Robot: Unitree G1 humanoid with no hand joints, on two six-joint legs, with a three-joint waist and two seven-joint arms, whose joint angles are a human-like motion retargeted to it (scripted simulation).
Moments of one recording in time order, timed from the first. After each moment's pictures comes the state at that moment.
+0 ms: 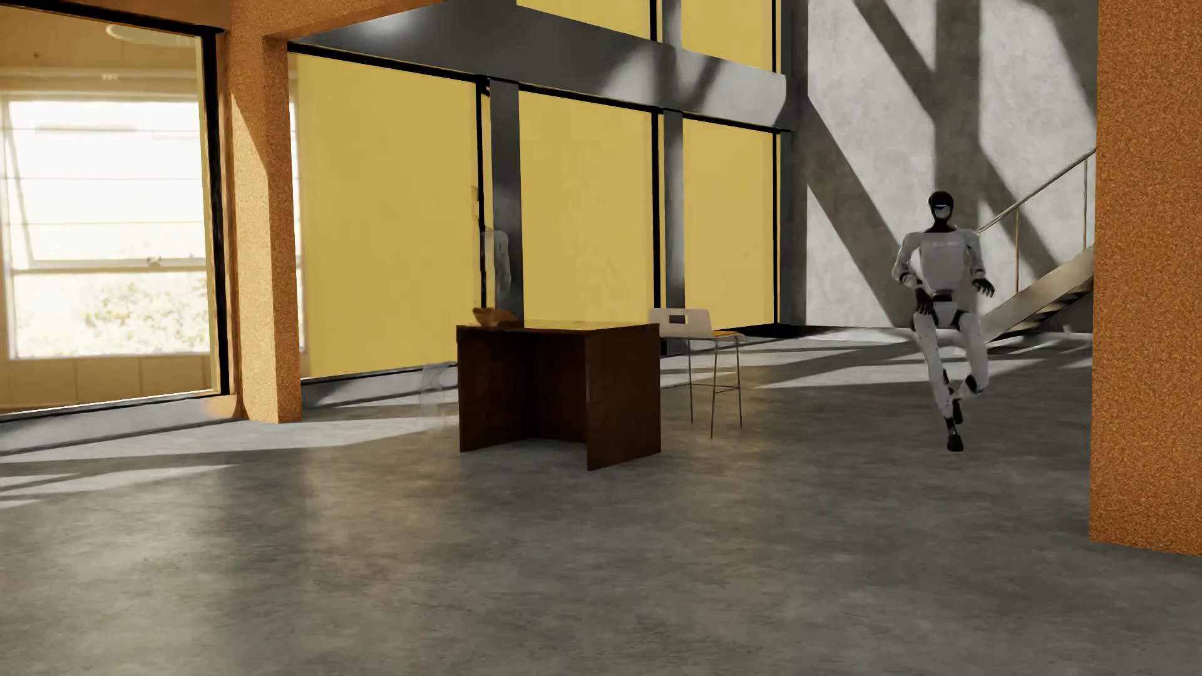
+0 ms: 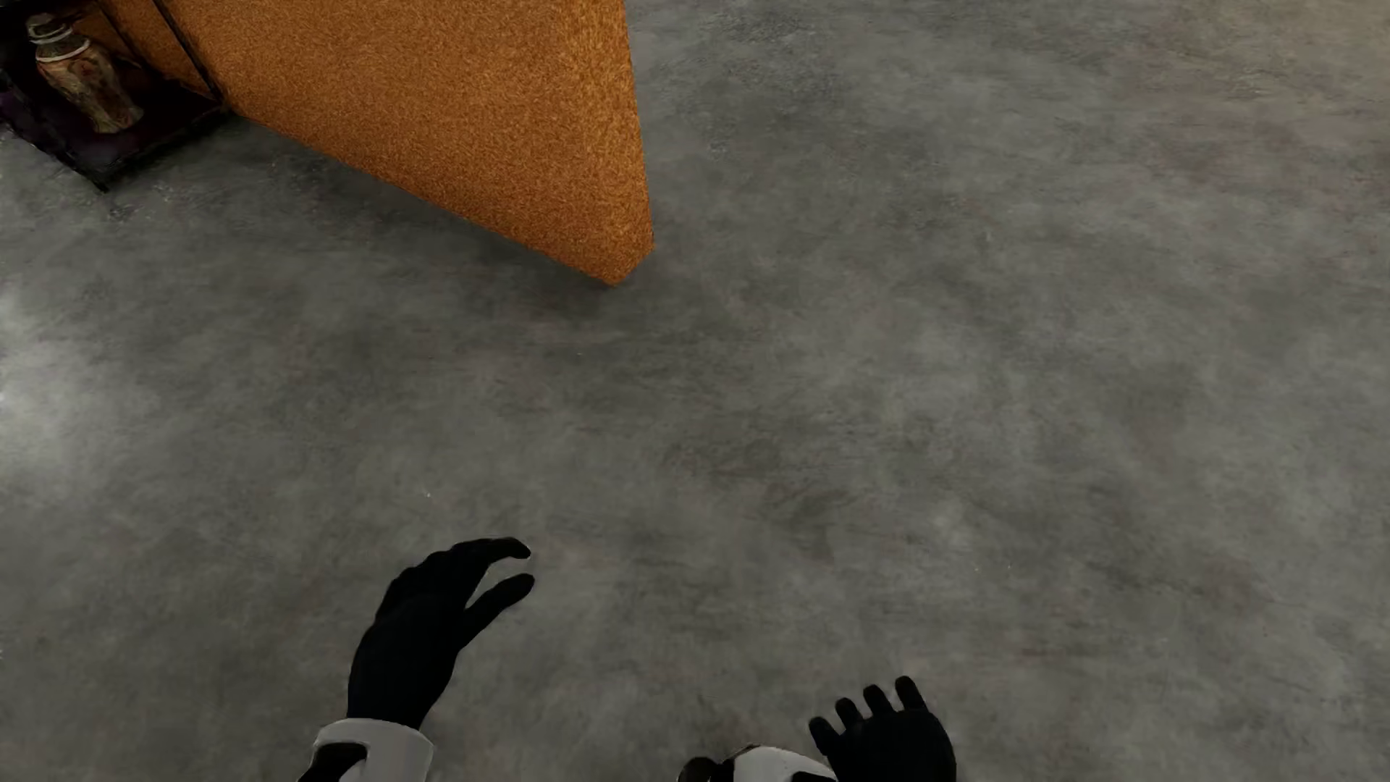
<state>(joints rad) 0.07 -0.35 -0.12 0.28 0.06 0.06 0.14 -0.43 0.19 1.21 0.57 0.35 0.49 0.06 -0.12 0.31 -0.31 -0.05 -0.25 -0.31 0.32 -0.26 -0.35 0.82 -1.71 0.11 -0.06 0.23 0.44</state>
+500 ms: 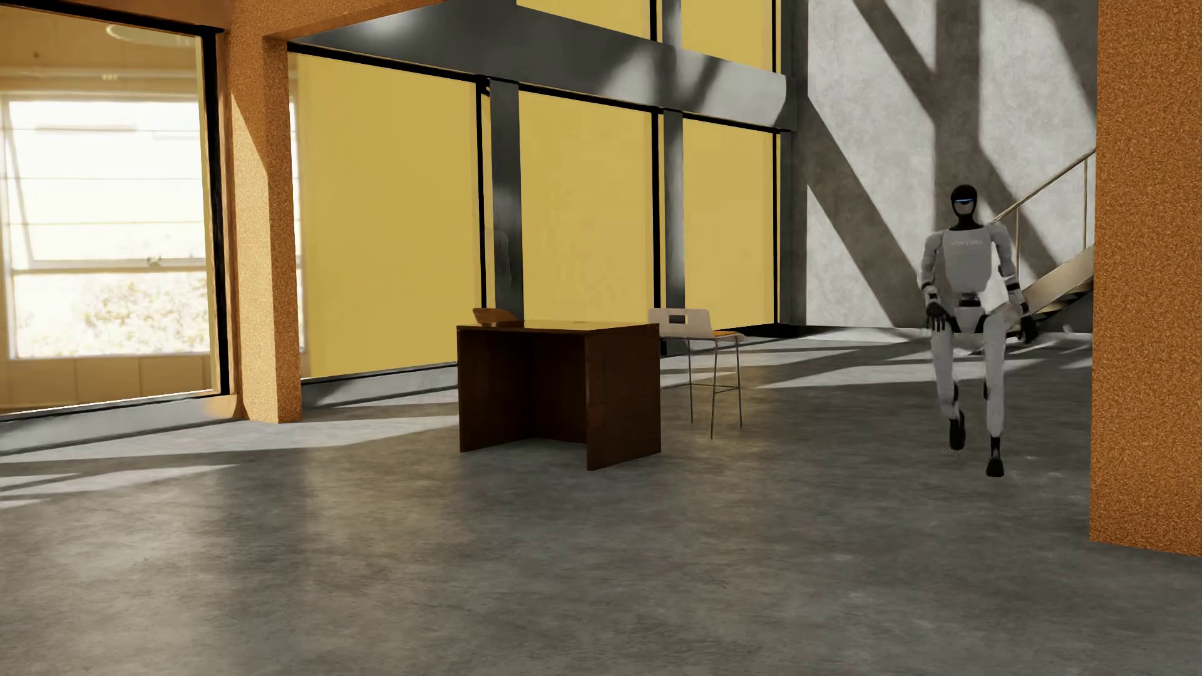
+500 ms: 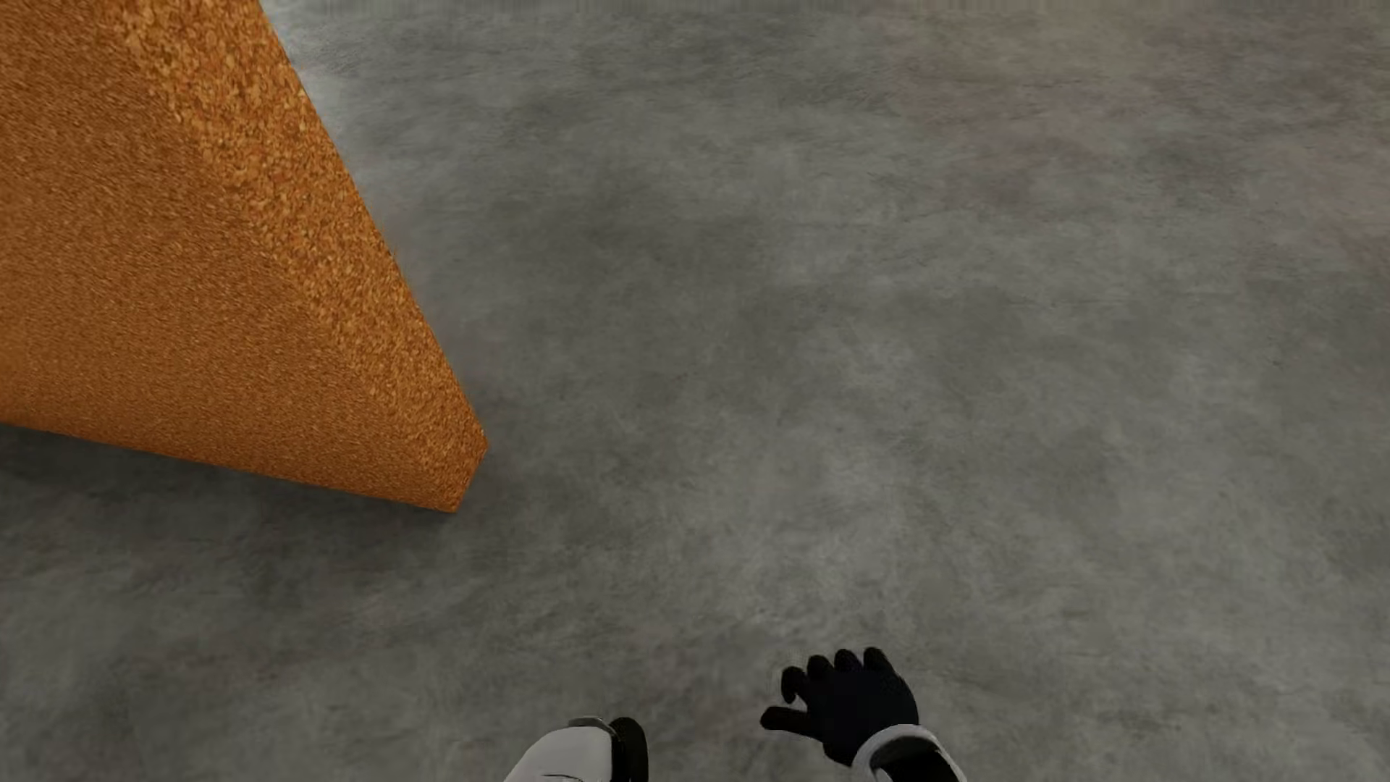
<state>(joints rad) -0.48 0.25 0.05 0.10 0.05 0.06 0.10 0.03 0.17 0.59 0.86 0.55 0.20 -0.01 0.05 0.09 -0.30 -0.03 0.05 0.12 0.41 0.78 0.11 1.04 -1.36 0.27 0.08 -0.18 0.18</state>
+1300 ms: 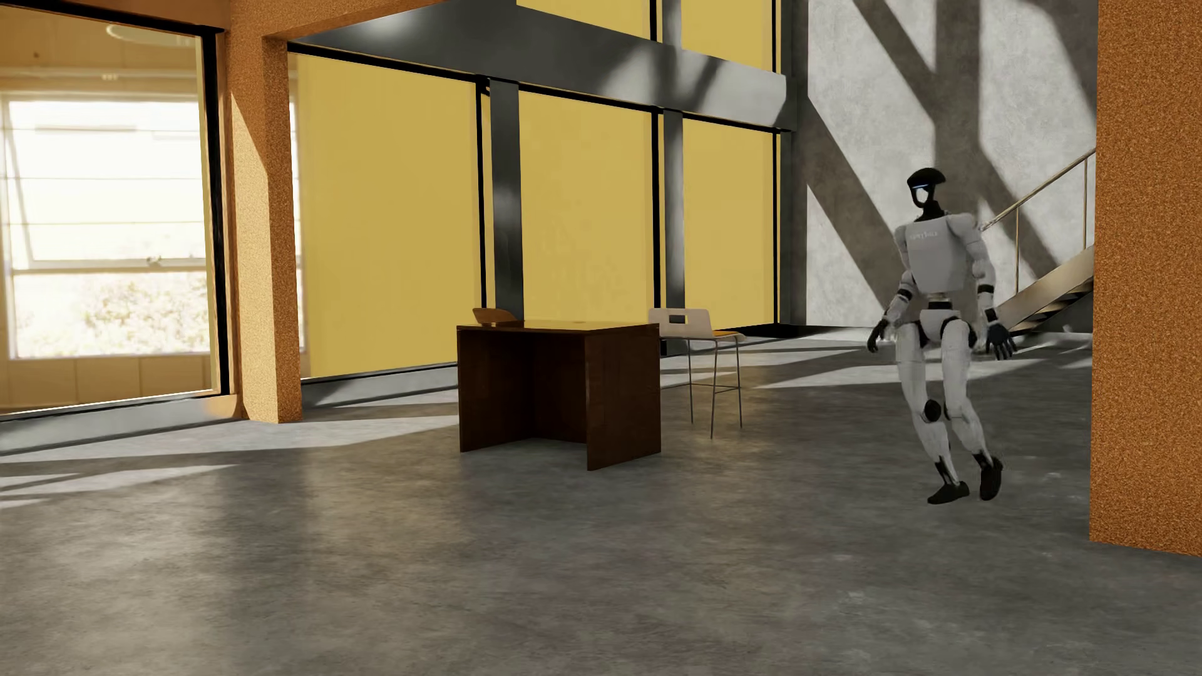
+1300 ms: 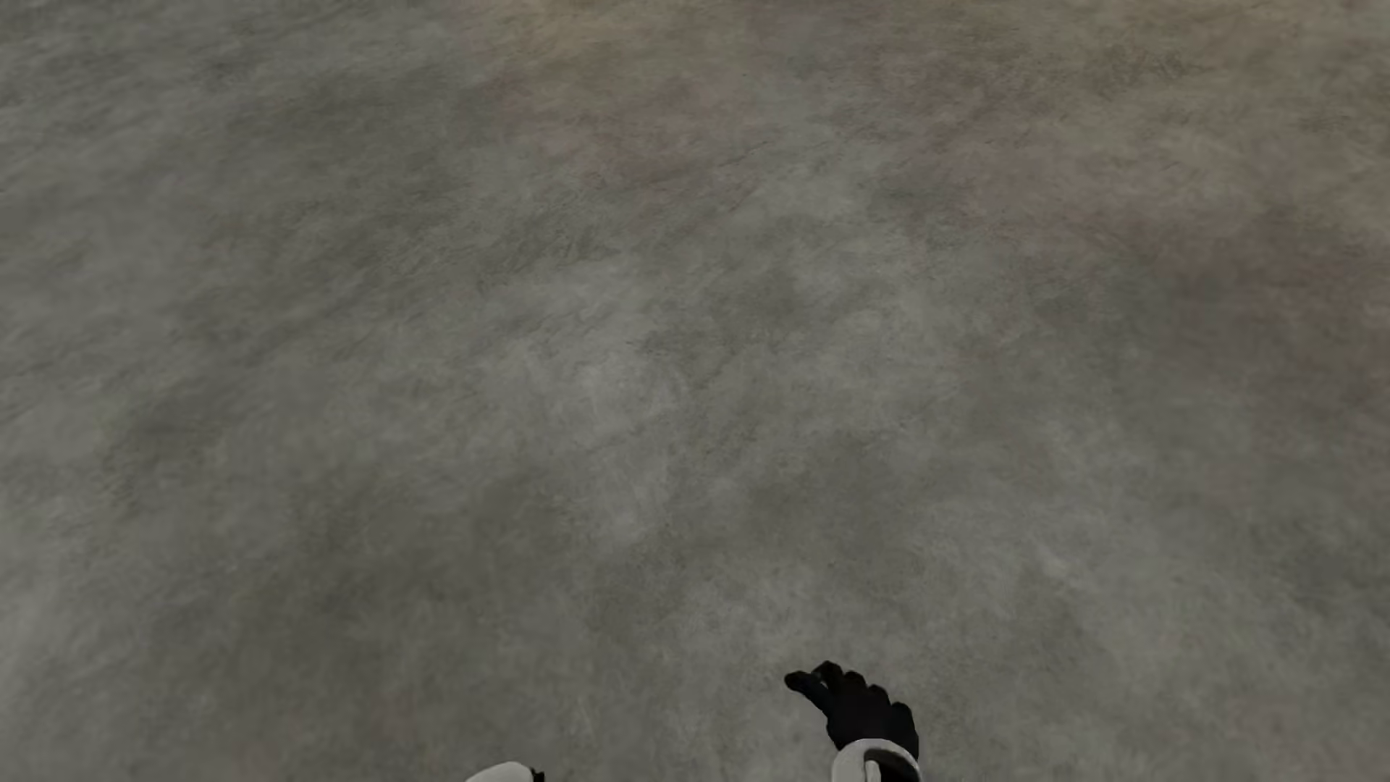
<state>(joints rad) -0.41 -0.02 -0.05 0.33 0.22 0.05 0.13 -0.13 0.18 1.22 0.34 0.35 0.04 -0.08 -0.17 0.13 0.07 0.13 -0.25 -0.03 0.00 0.87 0.65 0.91 -1.16 0.37 0.16 -0.16 -0.13</state>
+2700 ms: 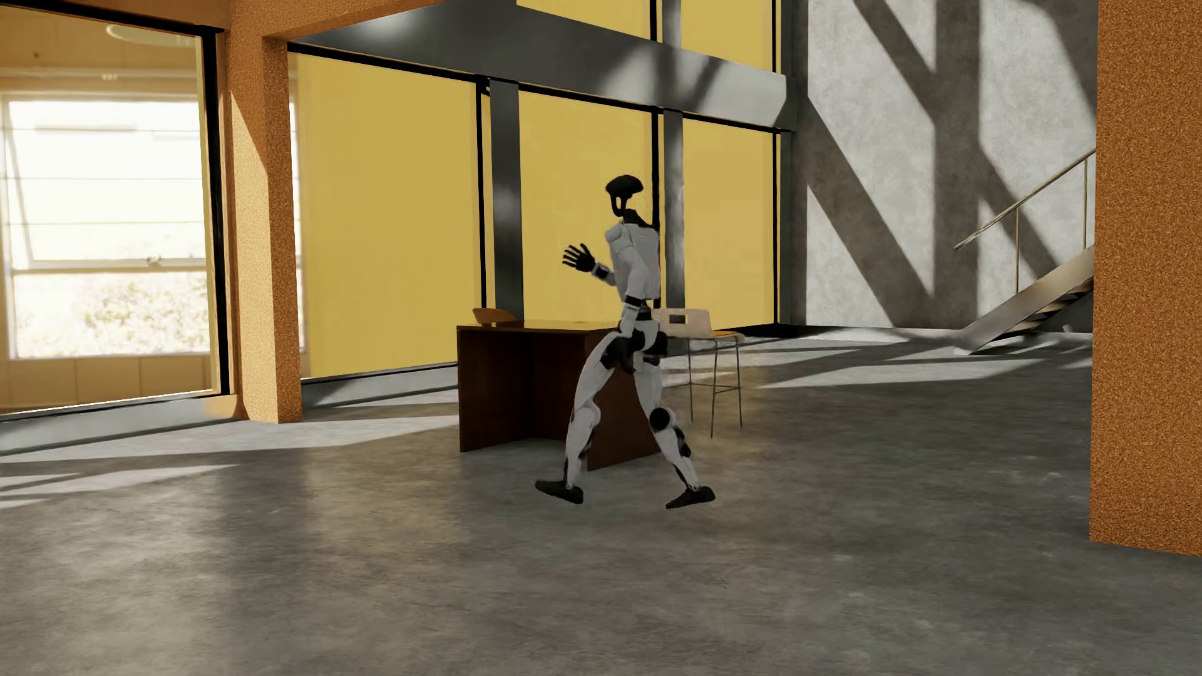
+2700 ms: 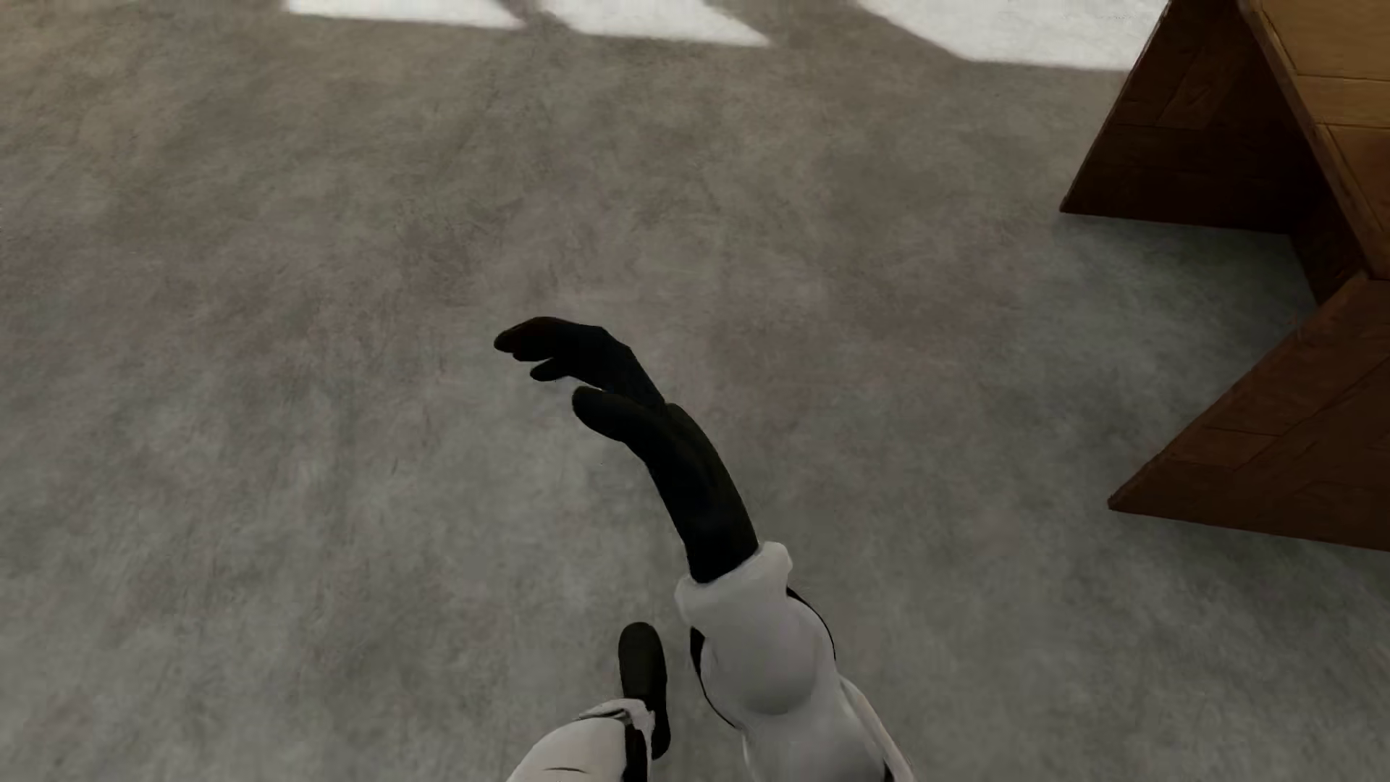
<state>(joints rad) -0.47 0.26 0.04 0.07 0.21 0.08 0.17 -0.02 0.20 0.22 0.37 0.48 -0.09 -0.02 -0.30 0.03 -0.01 -0.05 -0.16 0.00 0.55 0.67 -0.34 0.98 -0.20 0.19 -0.23 -0.19 -0.08</state>
